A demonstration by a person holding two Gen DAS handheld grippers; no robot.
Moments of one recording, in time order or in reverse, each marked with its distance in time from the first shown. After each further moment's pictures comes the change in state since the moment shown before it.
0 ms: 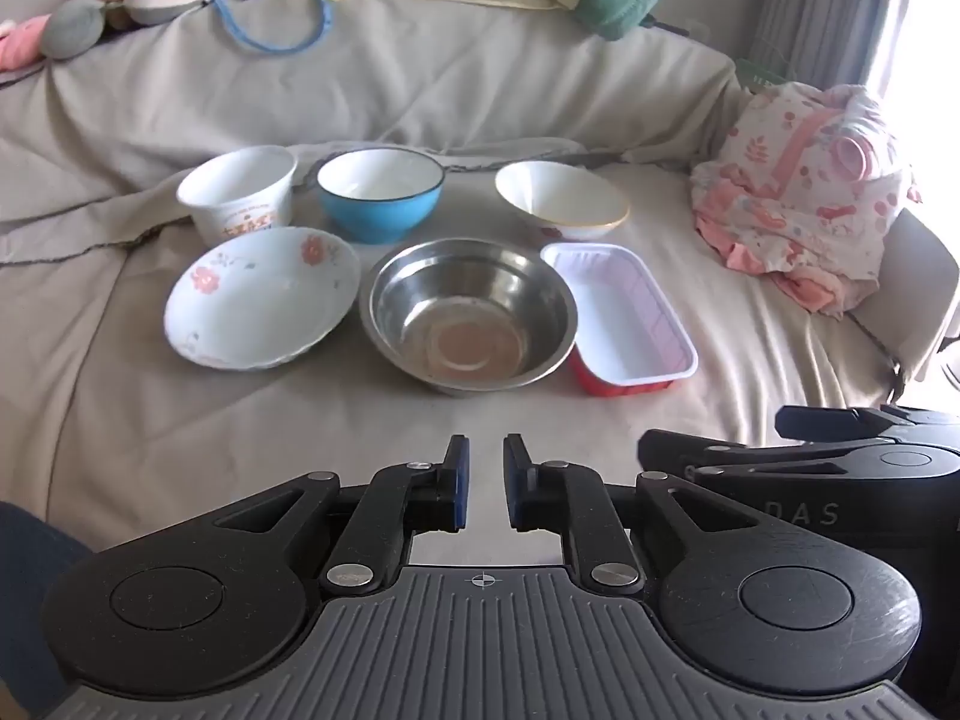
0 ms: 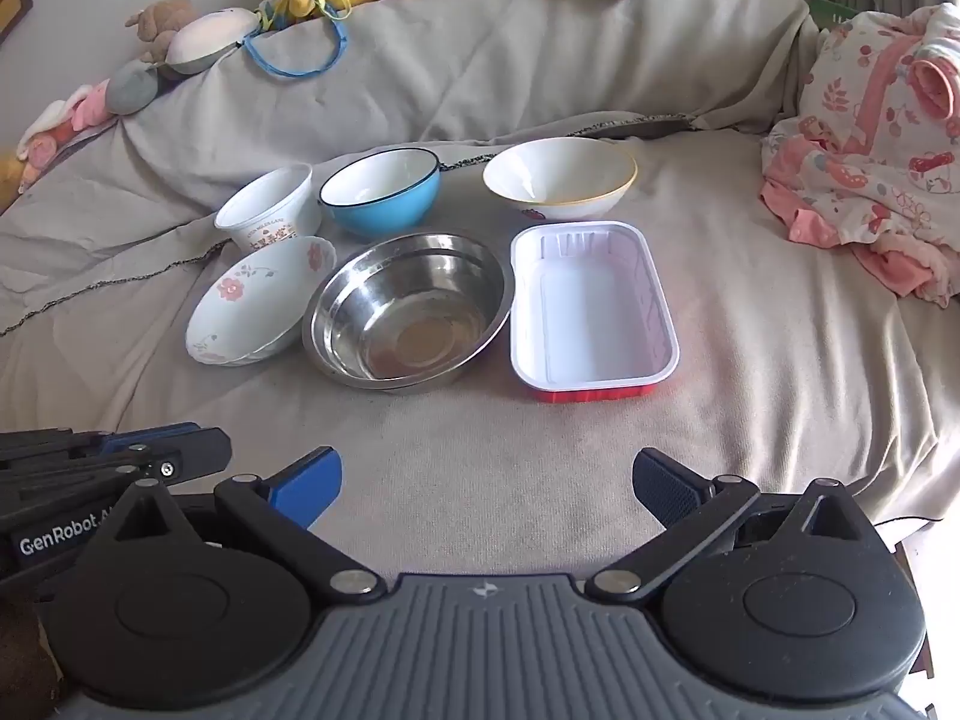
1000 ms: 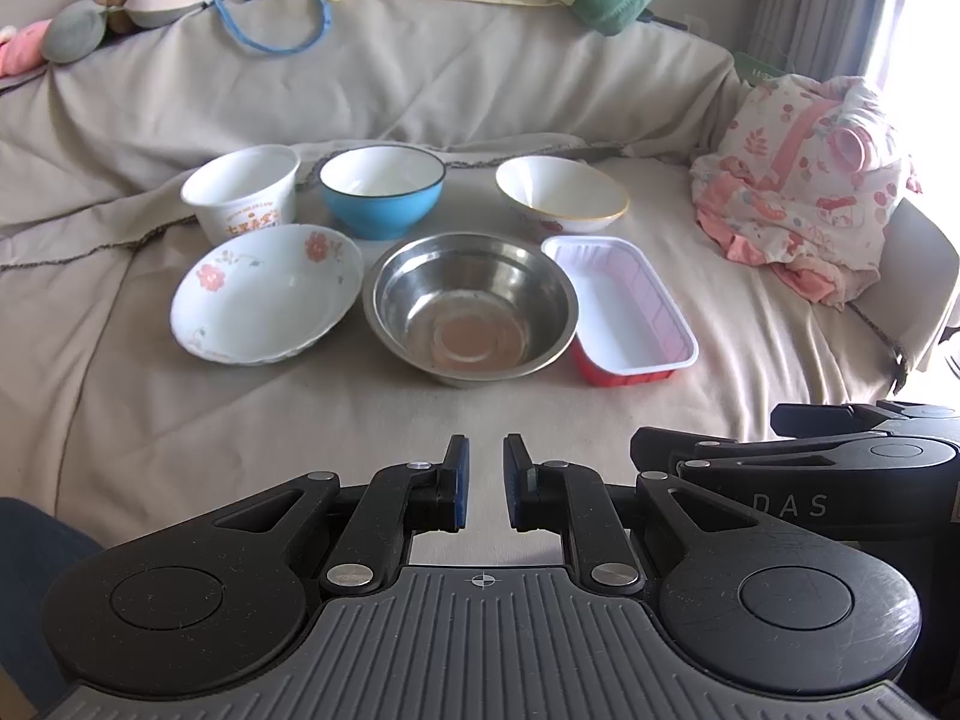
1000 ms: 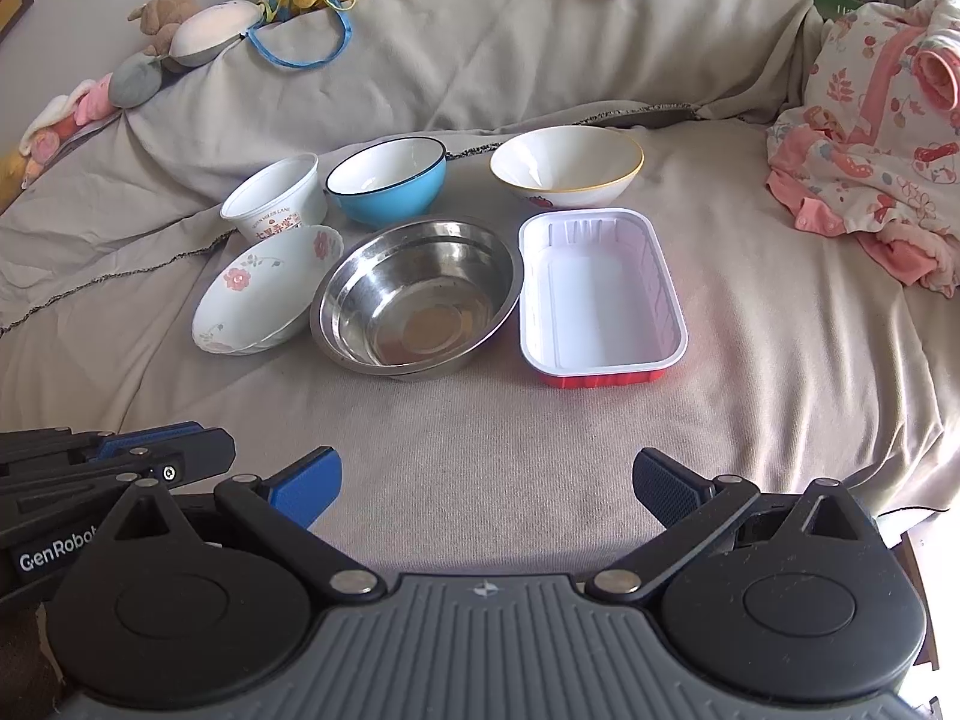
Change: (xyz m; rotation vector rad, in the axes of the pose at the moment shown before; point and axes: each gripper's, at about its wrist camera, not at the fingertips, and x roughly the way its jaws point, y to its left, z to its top) left arm -0.004 -0.004 -0.007 0.005 0.003 0.033; right arm -0.001 0.001 -0.003 0.013 0.016 0.018
